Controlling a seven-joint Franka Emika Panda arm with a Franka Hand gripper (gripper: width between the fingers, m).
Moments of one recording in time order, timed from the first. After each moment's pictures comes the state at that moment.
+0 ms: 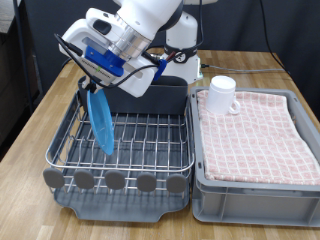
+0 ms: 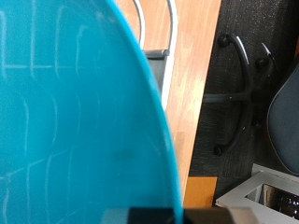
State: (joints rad) arm 0.06 0.09 -0.34 -2.28 -1.05 2.53 1.10
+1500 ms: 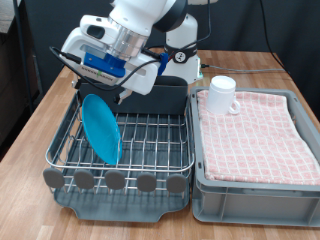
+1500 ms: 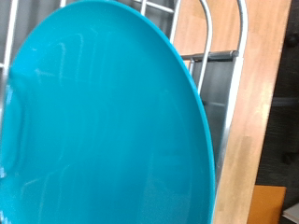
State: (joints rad) arm 0.05 0.07 -0.34 -2.30 -0.66 2.58 0.78
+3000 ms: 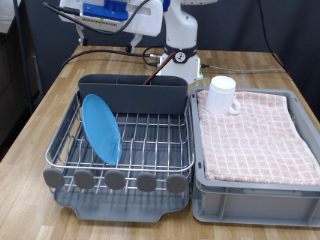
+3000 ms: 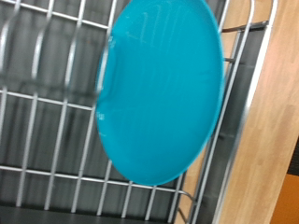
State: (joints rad) arm 0.07 -0.16 -0.31 -2.26 -0.30 2.23 0.44
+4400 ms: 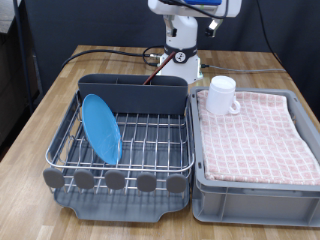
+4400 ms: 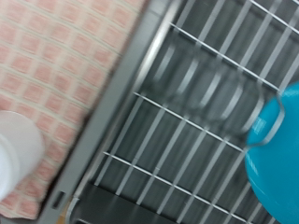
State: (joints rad) arm 0.24 -0.31 -0.13 -2.37 -0.20 2.15 0.45
